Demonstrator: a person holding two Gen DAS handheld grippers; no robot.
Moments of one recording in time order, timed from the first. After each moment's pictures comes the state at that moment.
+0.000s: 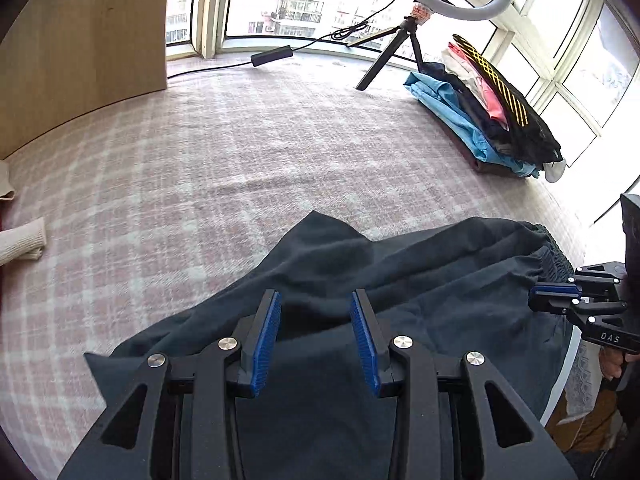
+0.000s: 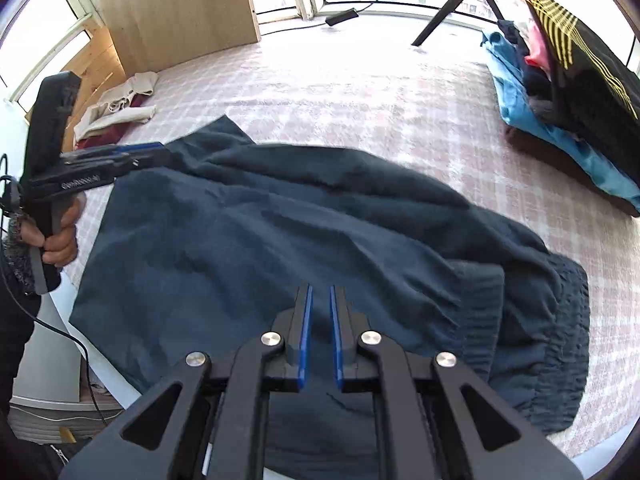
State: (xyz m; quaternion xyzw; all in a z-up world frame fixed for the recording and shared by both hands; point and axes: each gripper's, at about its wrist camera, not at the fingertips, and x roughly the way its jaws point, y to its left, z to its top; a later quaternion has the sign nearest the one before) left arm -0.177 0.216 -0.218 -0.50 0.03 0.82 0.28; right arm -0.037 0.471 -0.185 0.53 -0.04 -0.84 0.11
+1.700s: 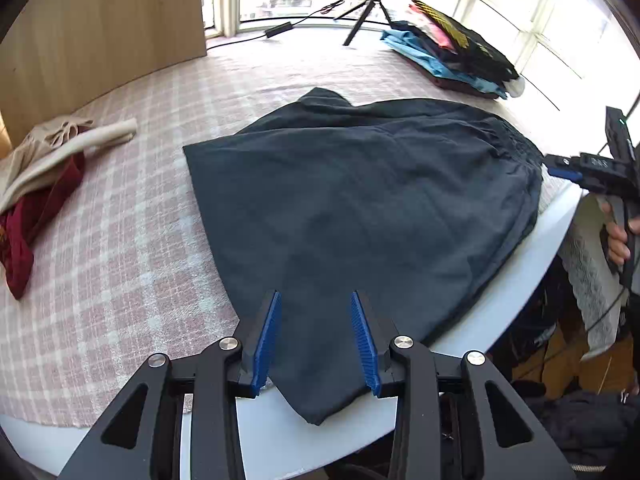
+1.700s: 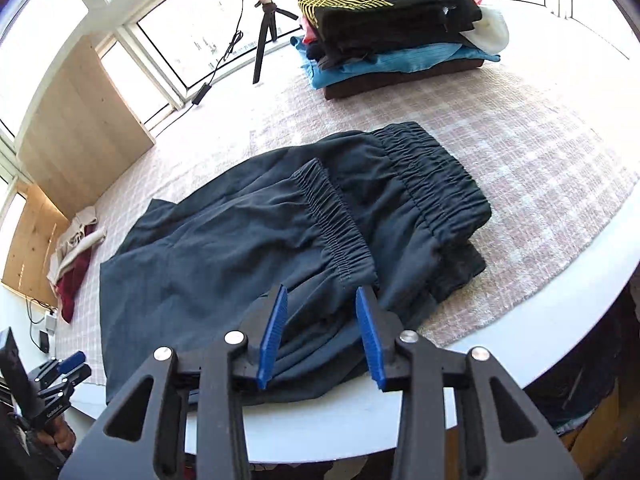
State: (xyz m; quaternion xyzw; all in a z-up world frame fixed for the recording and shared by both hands) left arm -0.029 0.105 -0.196 -0.52 0.08 0.81 0.27; right arm 0.084 0.539 -0.164 0.46 -0.24 -0.85 -0.09
